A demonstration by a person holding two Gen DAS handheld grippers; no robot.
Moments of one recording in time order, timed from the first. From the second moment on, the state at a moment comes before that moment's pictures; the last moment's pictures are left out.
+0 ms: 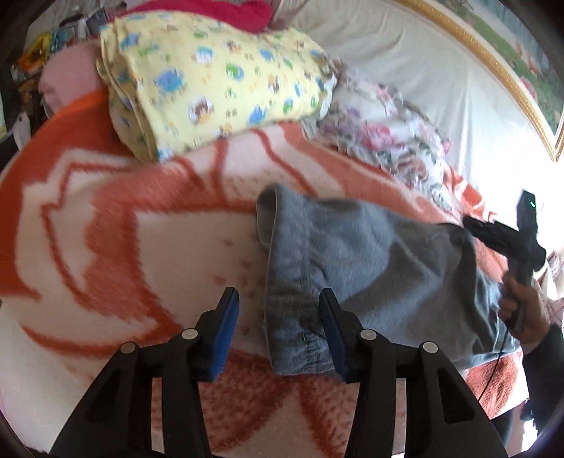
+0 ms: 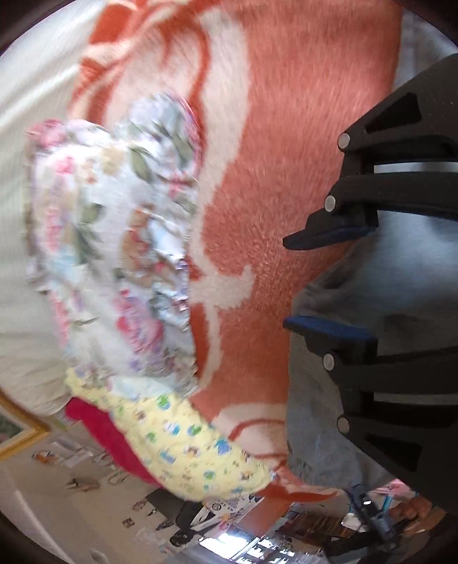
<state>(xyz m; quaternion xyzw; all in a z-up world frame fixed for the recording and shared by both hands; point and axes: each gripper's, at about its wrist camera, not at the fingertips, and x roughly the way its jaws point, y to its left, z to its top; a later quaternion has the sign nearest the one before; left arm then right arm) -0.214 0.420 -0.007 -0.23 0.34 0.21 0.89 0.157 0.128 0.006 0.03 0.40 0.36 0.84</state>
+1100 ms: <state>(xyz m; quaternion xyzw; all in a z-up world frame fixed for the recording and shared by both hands) 0.033 0.113 0.047 -0.06 0.42 -0.16 0.89 -0.003 -0.247 -0.012 0.25 0.37 0.10 0.89</state>
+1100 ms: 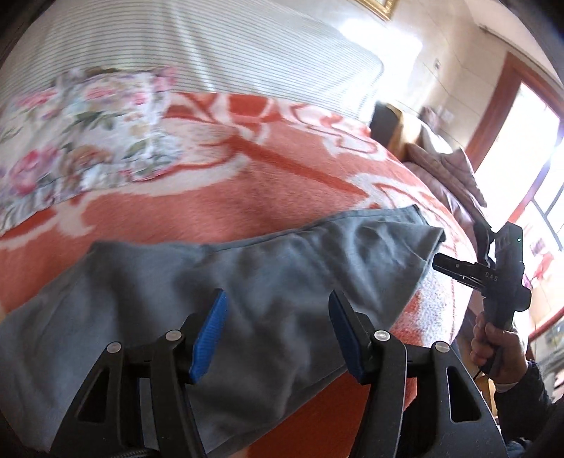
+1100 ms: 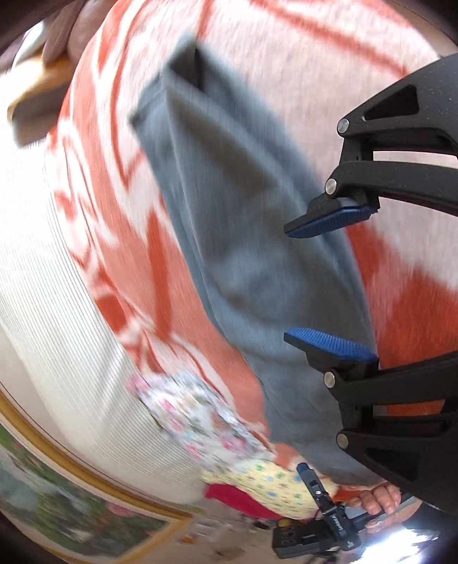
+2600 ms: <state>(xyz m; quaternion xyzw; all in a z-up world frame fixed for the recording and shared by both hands) 0.261 -0.277 -0.048 0.18 0.54 -0.40 0.72 0.037 -0.415 -0.074 0.46 0.30 0.04 0.84</state>
